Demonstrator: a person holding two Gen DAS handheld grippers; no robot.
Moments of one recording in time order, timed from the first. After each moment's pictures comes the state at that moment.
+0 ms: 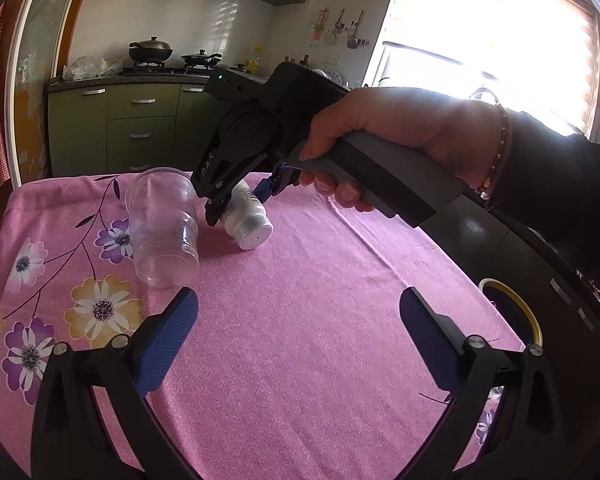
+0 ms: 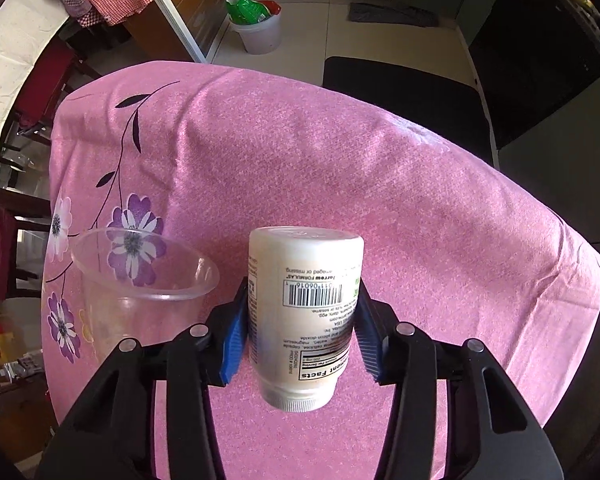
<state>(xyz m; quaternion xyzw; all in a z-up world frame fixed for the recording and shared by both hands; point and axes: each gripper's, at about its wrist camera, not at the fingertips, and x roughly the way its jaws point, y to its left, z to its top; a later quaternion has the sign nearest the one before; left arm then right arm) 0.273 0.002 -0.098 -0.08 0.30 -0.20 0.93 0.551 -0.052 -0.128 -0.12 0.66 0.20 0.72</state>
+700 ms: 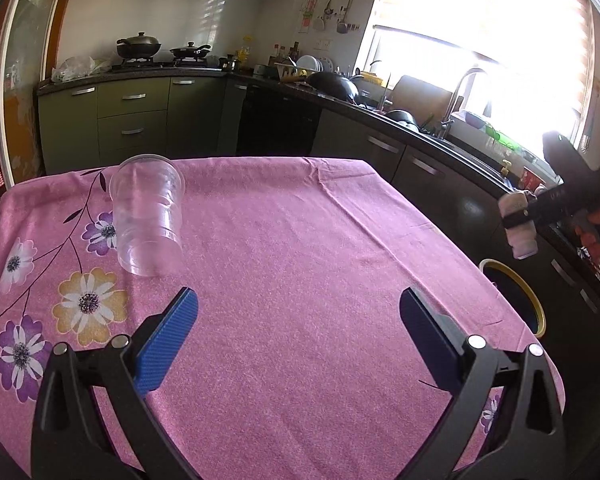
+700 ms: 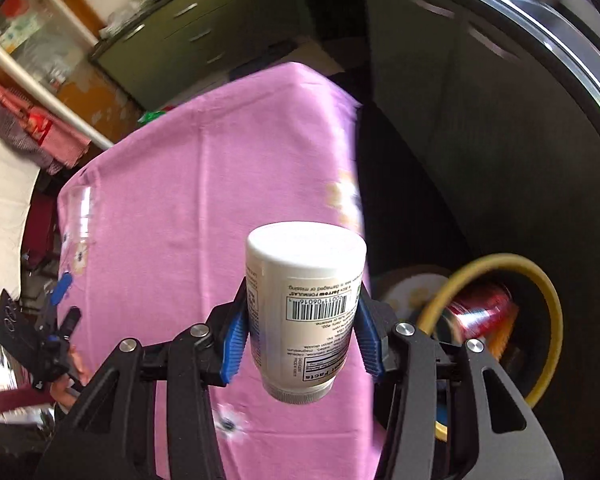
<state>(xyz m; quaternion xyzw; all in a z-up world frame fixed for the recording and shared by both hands) 0.273 -0.012 -0.107 -0.06 0.31 -0.21 0.93 0.338 -0.449 -0.038 0.11 0.59 0.05 0.80</state>
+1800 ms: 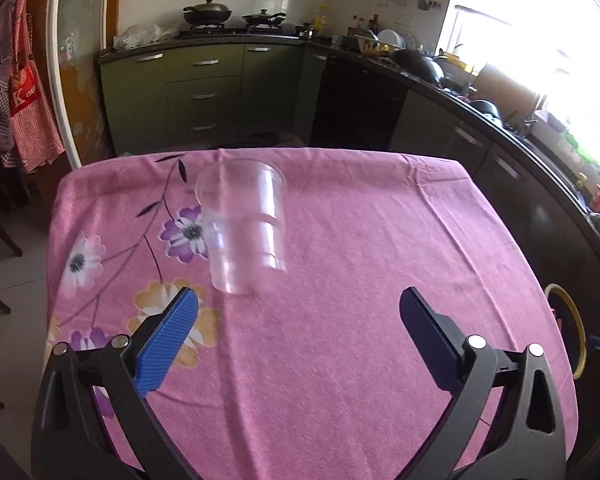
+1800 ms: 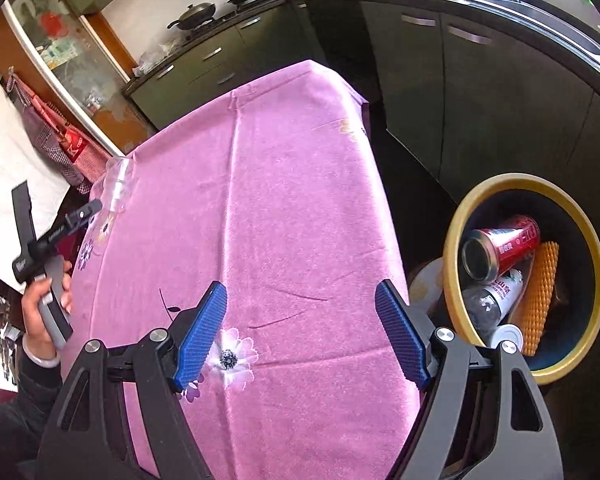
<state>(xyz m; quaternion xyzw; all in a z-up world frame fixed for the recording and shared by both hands) 0.335 0.024 -0.089 -0.05 0.40 -0.05 0.91 0.222 -0.420 -0.073 0.14 0.48 0.10 0.86</state>
